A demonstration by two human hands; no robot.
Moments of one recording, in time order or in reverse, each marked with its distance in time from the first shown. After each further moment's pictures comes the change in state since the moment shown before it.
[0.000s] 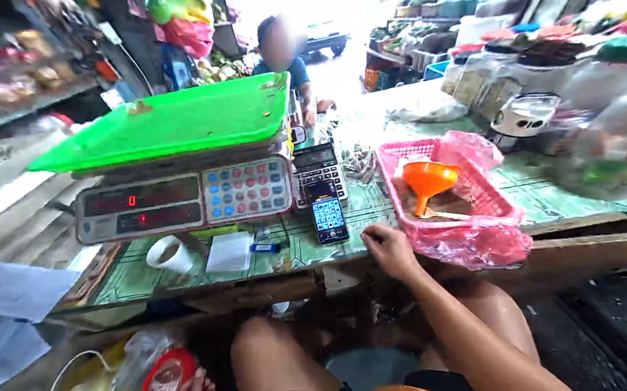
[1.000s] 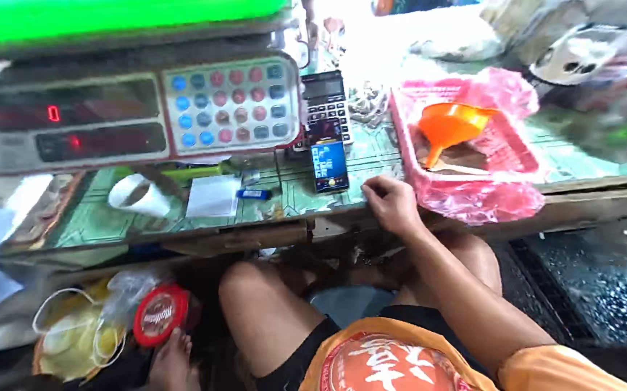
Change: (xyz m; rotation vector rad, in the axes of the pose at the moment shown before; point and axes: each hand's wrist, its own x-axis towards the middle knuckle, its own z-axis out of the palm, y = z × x) left_hand 0.029 -0.067 -0.045 0.074 0.221 -0.287; right_hand 0.006 0.007 0.008 -0.085 -0.005 -0.055
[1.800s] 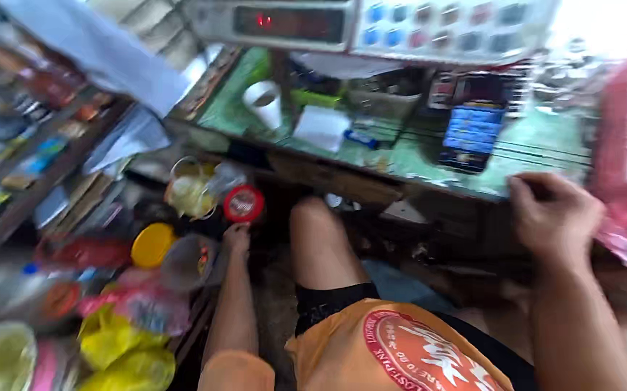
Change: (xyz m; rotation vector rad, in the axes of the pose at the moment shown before) left_hand 0.017 0.024 -0.019 0.416 -0.084 0.029; right_hand -0.004 0.011 -0.004 -0.017 -0.068 -0.111
